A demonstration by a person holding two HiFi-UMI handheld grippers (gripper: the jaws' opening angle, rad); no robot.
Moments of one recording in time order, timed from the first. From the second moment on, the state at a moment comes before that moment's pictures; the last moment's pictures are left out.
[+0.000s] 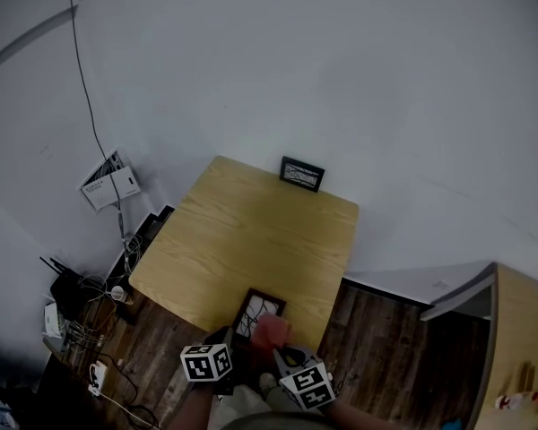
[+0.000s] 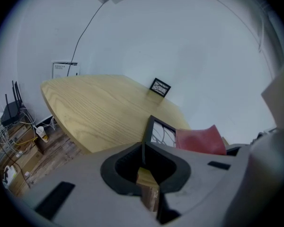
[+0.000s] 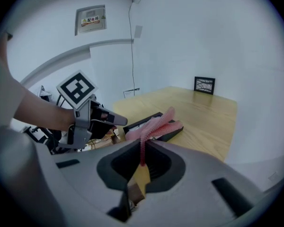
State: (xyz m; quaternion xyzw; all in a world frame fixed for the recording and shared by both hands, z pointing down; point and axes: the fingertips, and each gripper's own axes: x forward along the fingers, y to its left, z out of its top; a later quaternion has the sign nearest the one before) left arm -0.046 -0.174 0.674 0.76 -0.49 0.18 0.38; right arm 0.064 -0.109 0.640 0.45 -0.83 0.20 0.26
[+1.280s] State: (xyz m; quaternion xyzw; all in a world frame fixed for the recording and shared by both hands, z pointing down) left arm -0.115 0.022 0.521 0.85 -0.41 0.08 0.32; right arm -0.021 0.042 0.512 0.54 -0.81 0.23 0.07
